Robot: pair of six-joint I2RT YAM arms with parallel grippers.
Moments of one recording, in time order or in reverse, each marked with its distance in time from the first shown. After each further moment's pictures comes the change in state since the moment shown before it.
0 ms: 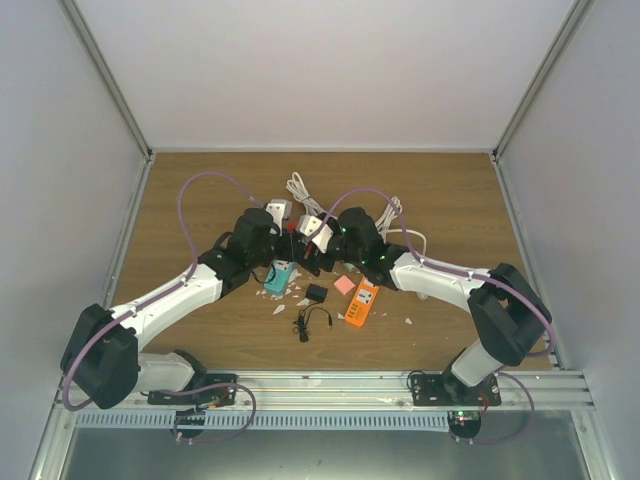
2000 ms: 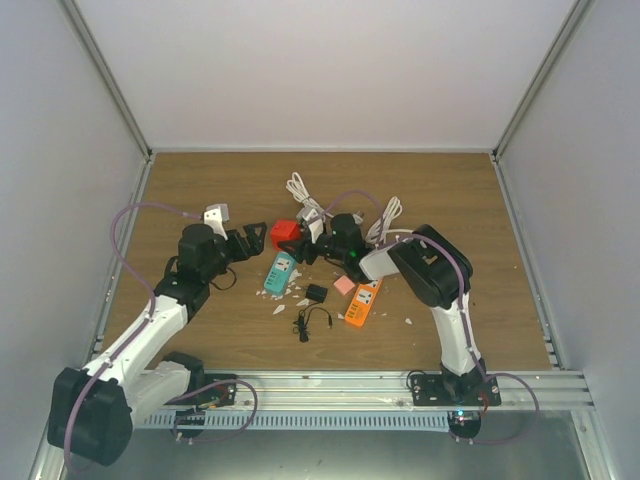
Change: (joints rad) left arm 0.330 -0.308 -0.267 0.114 0.051 -0.084; right arm -0.093 0.547 0.089 0.634 -0.186 0.488
